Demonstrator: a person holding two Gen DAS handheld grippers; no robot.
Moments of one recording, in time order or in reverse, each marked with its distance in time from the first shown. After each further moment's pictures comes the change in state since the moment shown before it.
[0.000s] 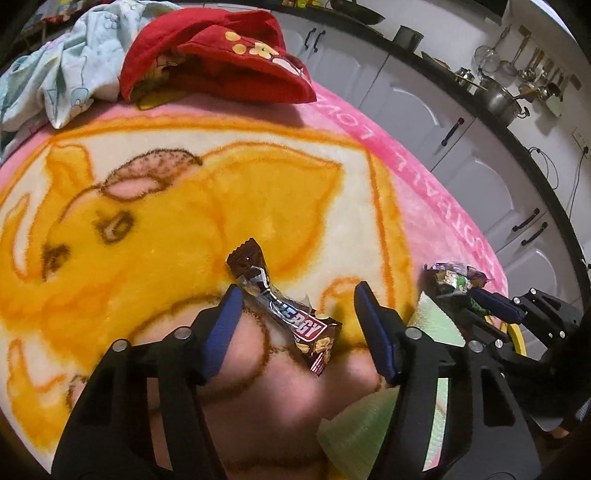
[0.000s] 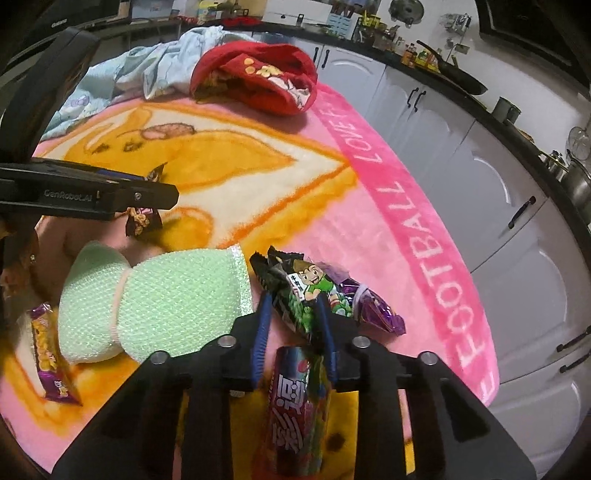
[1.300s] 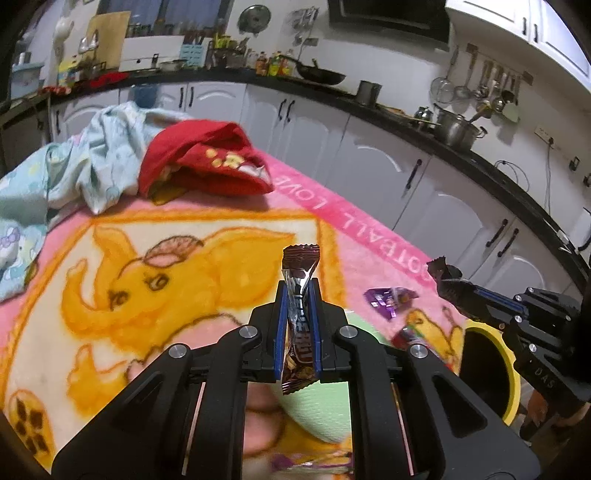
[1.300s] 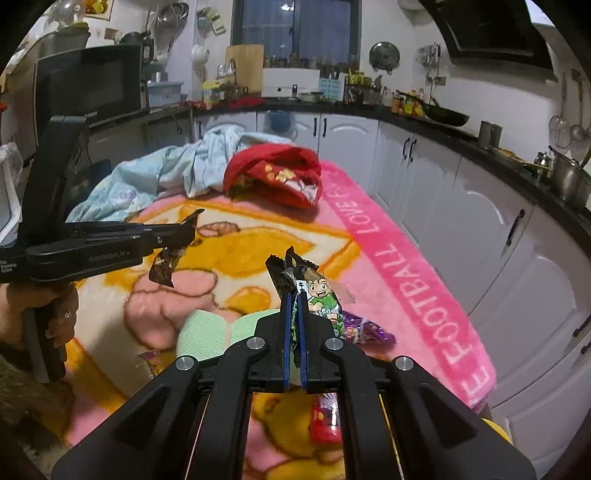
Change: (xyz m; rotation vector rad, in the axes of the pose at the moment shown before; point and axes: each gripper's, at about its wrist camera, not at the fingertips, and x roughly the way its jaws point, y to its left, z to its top) left arm -0.112 -0.051 -0.017 0.126 -0.268 0.003; right arm -0.127 -0.005 -0.007 0.142 -0.295 0.109
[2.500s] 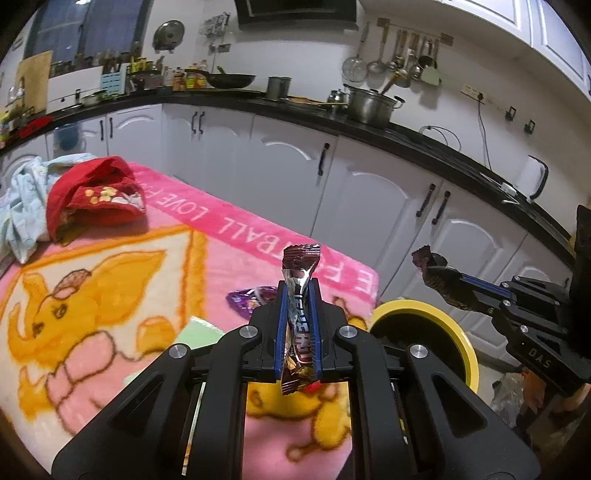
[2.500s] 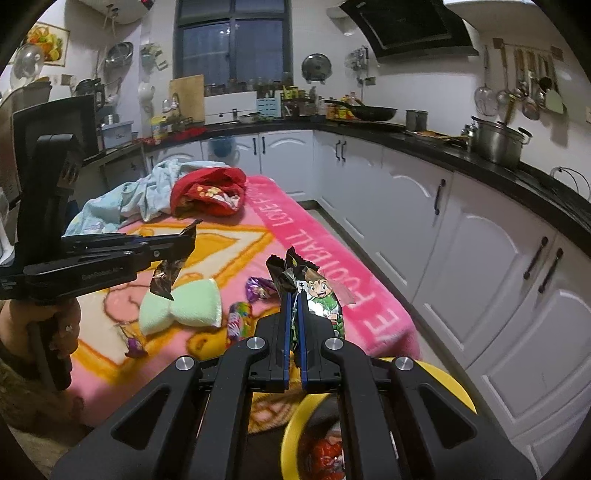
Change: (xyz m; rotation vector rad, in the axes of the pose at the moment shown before) left arm 0.002 -0.141 -0.016 0.202 -0.001 -0.185; right arm -0.107 -0.080 -0.067 0.169 -0.066 -0.145
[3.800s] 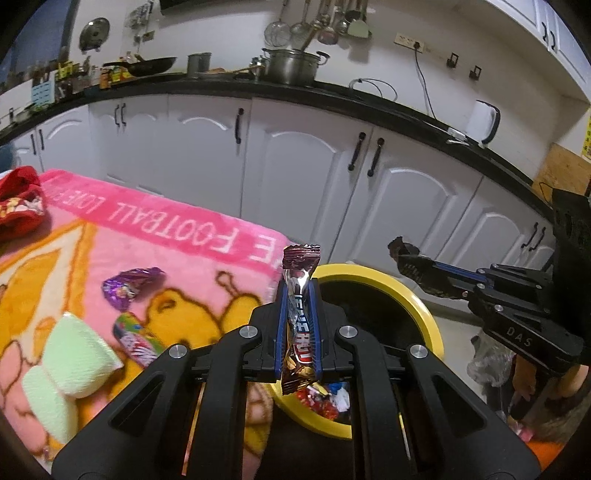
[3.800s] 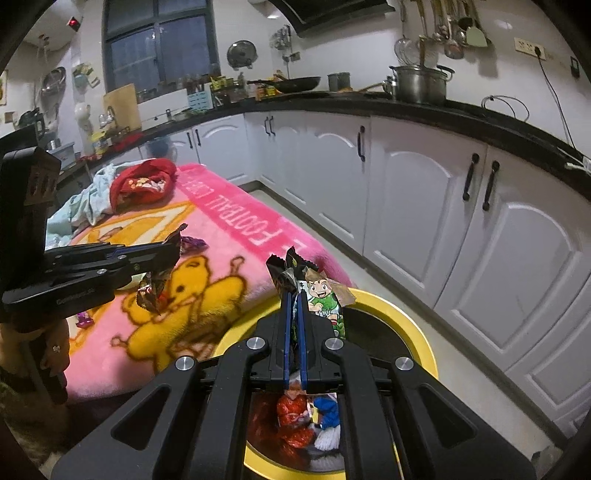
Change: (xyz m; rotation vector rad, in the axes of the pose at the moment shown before) left arm 0.063 -0.103 -0.033 0.151 0.104 -0.186; right arm -0.030 -0.084 -0.076 0.207 0.064 -0.153
